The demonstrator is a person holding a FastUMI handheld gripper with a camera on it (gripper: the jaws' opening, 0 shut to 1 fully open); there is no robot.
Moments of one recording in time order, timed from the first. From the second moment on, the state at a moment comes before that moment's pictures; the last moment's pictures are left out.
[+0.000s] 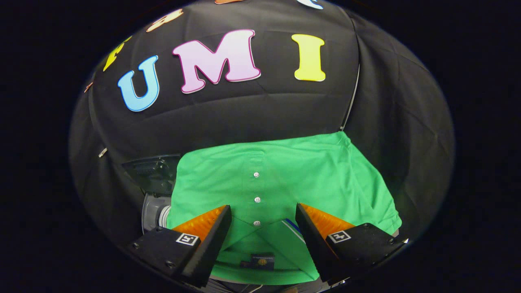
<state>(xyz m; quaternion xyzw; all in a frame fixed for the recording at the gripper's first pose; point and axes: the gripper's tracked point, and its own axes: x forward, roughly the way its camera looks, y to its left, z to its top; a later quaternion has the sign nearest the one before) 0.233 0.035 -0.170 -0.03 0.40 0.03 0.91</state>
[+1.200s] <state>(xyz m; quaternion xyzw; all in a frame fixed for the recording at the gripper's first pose) 0.241 0.064 -0.091 0.03 0.36 0.03 0.93</state>
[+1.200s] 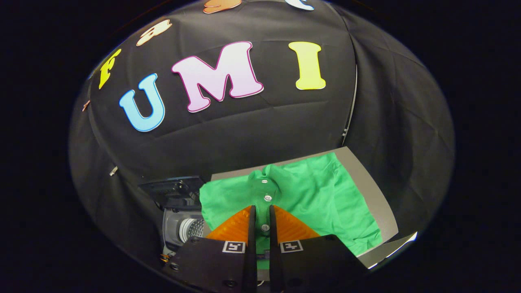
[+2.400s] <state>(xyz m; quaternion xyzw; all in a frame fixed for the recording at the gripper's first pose) 0.186 0.303 -0.095 -0.02 0.37 0.17 0.91</state>
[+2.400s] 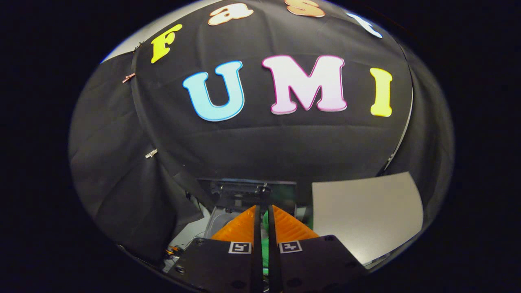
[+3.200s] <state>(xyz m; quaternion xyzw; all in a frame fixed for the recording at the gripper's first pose) 0.163 0.272 -0.141 -0.01 0.39 0.20 0.90</state>
